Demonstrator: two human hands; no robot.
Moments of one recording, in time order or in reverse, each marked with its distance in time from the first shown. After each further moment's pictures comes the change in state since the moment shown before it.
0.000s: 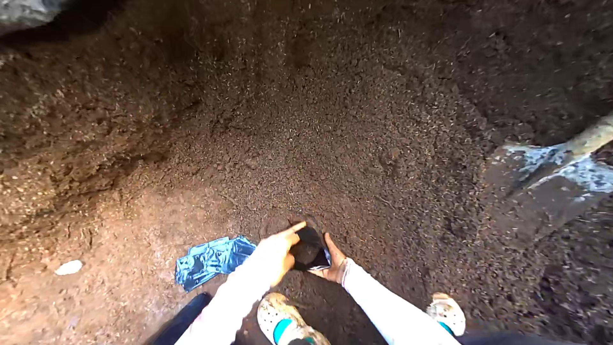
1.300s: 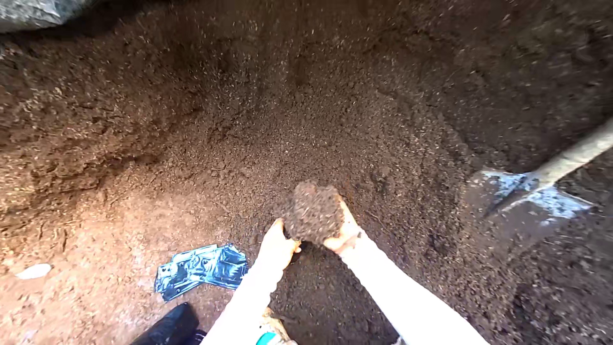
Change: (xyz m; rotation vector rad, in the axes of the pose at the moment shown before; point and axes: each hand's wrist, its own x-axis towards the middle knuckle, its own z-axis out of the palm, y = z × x) left_hand 0.027 0.031 0.016 -0.765 0.434 -0.248; right_hand -0.127 -0.081 0.092 -0.003 -0.467 -0.524
